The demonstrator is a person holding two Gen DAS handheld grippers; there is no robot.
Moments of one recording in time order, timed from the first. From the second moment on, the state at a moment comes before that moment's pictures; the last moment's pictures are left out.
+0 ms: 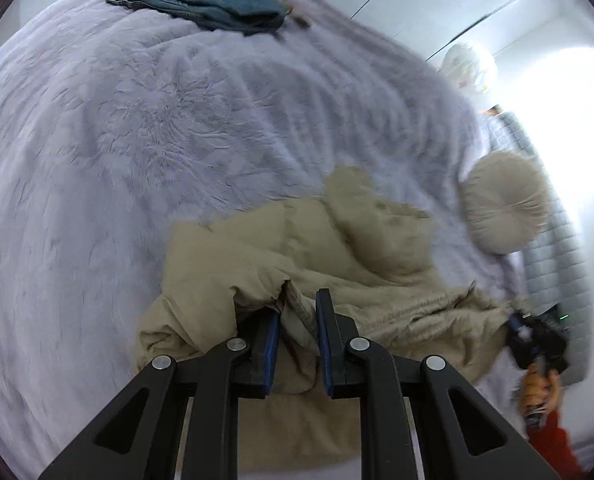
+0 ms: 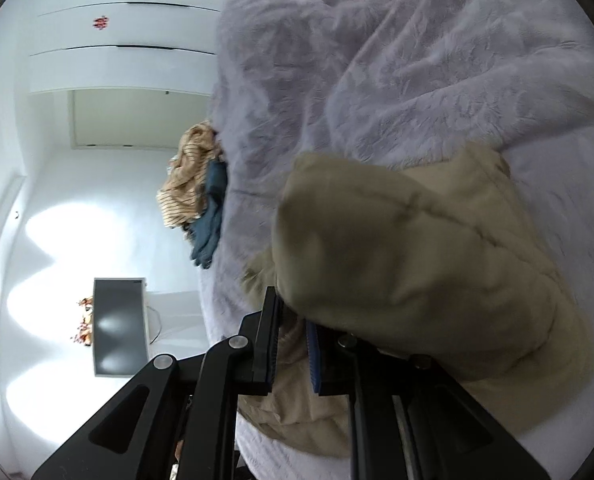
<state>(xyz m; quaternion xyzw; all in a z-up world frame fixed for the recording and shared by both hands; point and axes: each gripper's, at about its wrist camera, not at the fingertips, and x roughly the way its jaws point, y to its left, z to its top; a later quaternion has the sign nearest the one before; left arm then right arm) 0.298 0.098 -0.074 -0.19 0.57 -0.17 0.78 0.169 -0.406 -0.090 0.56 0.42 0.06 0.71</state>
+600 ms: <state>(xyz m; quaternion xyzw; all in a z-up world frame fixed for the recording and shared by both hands) 0.323 0.077 -0.115 -0.15 0.58 -0.10 0.79 0.215 -0.414 -0.156 0.52 0.47 0.02 0.71</state>
